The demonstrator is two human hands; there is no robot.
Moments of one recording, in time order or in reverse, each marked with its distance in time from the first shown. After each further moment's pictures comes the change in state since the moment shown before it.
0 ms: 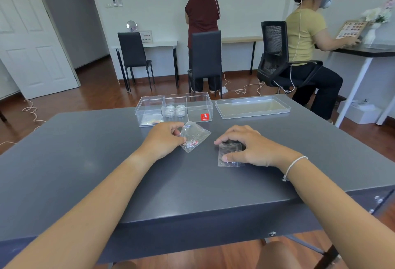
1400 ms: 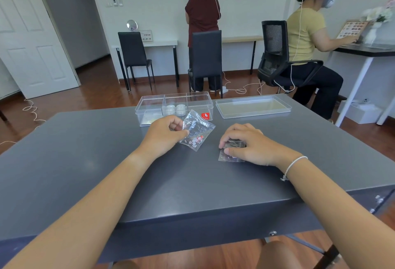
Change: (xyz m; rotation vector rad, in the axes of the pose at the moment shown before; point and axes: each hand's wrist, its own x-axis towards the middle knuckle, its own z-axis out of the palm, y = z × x) left_hand -0.004 0.003 -0.002 -0.174 0.103 0.085; right_hand -0.001 -0.002 0.001 -0.005 0.076 -0.047
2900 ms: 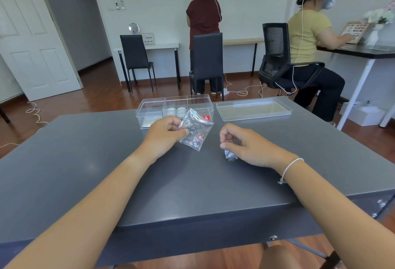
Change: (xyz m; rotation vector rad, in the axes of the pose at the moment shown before) left_hand -0.002 0.009 -0.002 -0.107 0.001 -0.061; right_hand 0.008 0.002 0.004 0.191 0.053 -0.065
